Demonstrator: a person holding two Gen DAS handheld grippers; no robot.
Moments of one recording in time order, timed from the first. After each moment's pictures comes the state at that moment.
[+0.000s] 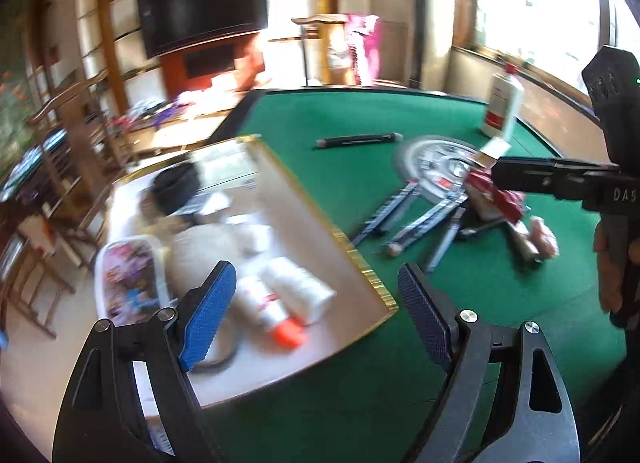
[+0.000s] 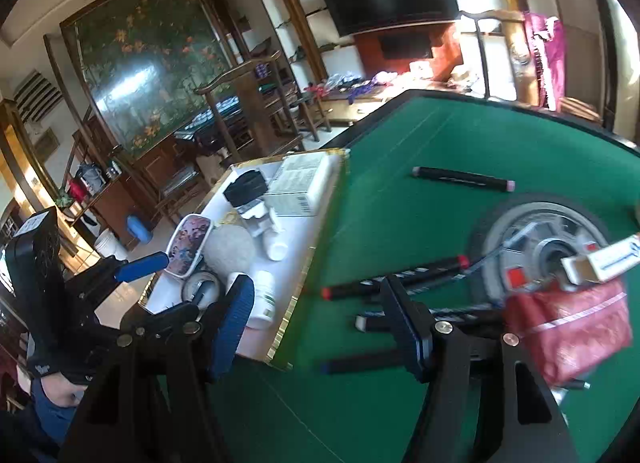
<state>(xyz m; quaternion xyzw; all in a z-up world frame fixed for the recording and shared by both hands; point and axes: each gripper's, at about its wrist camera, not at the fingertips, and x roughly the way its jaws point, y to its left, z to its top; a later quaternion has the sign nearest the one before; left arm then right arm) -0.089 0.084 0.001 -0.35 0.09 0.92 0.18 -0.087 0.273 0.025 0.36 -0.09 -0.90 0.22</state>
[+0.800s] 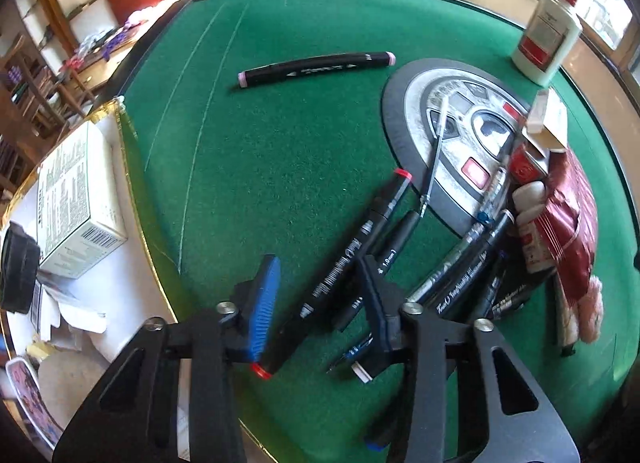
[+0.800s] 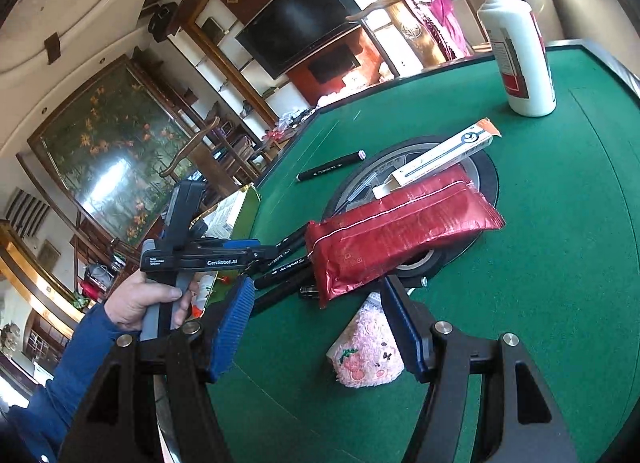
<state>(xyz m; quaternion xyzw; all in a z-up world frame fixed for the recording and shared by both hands) -0.247 0.194 -0.062 -0.54 0.12 0.82 0.17 -0.027 0.432 -0.011 0.34 -0.26 -0.89 0.18</state>
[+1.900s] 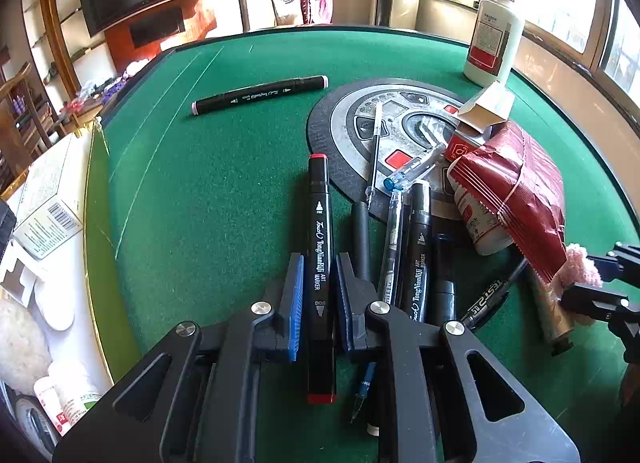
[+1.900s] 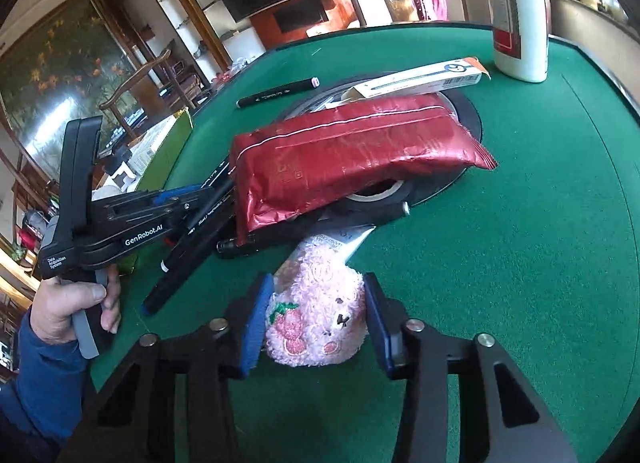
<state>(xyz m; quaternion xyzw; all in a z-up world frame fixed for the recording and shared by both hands) -0.181 0.216 -0.078 -0.43 0.11 0.87 0.22 -0.034 0.397 -0.062 0.43 -0.11 -0.89 0.10</state>
